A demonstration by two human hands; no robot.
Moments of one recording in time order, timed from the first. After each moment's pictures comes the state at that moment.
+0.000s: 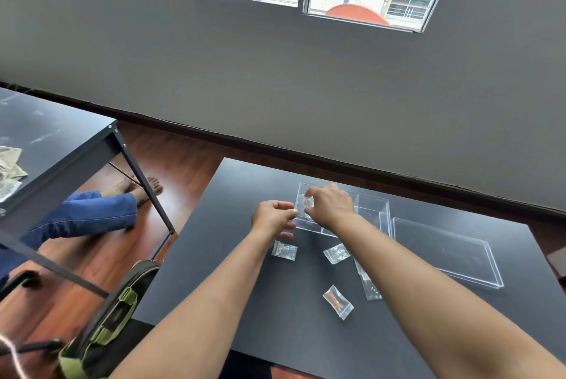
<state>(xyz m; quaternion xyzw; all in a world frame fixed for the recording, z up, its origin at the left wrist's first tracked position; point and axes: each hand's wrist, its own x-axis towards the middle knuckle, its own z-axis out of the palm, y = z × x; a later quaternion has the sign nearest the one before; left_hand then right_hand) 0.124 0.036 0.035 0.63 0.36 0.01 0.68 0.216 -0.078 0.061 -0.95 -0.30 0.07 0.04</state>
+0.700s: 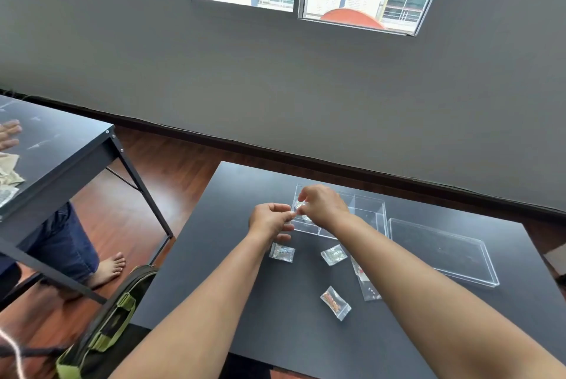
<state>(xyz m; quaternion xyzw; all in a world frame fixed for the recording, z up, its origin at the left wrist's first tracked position) 0.124 0.034 0.036 0.61 0.36 0.01 0.71 0.212 -0.073 0.071 -0.94 -0.24 0.15 0.18</state>
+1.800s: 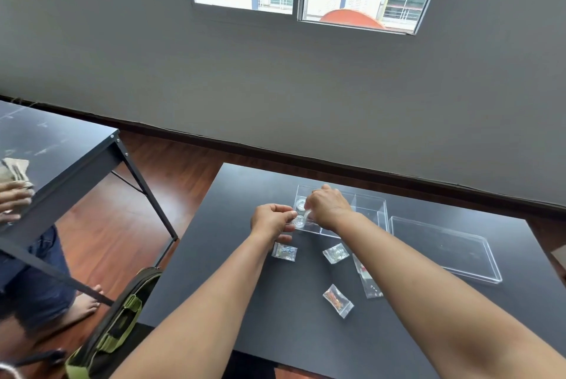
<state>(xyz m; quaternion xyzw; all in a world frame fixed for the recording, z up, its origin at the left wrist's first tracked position) 0.119 0.032 0.043 0.63 0.37 0.02 0.68 0.217 -0.081 0.065 -0.93 -0.35 0.10 0.03</state>
